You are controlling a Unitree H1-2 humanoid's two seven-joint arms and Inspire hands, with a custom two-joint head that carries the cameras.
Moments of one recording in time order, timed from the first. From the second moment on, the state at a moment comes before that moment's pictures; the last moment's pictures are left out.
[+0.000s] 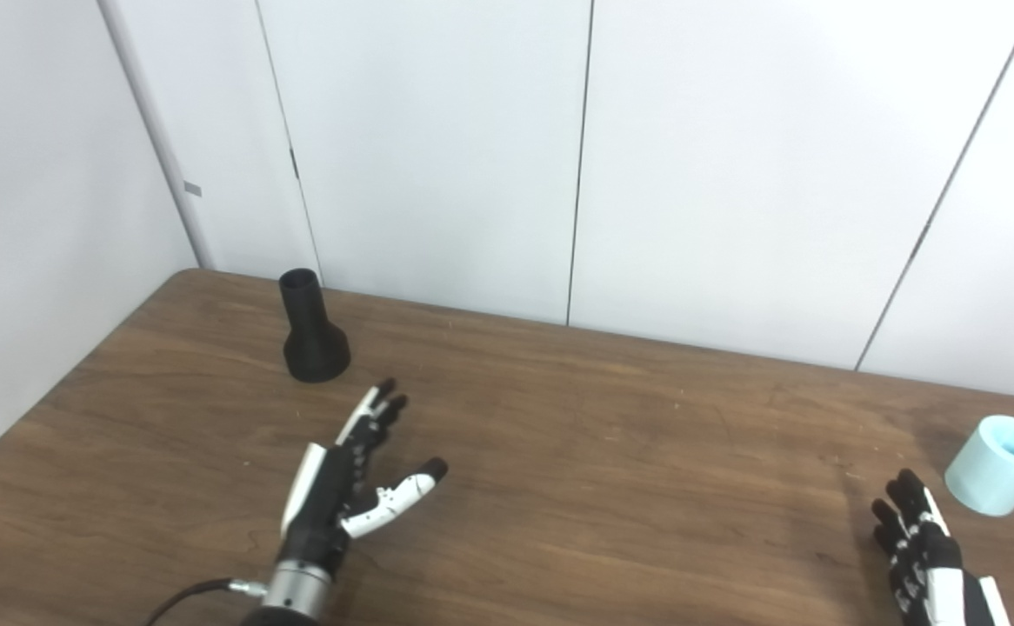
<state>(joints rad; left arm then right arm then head) 0.02 0.04 0.08 -0.20 0.25 0.04 0.11 -0.03 -0.18 -0.14 -0.03 0.18 0.00 0.12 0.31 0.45</state>
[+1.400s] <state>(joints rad) -0.34 0.49 0.08 0.18 0.51 0.30 0.11 -0.06 -0.18 -0.14 0.01 0.16 -0.03 0.12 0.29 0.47</state>
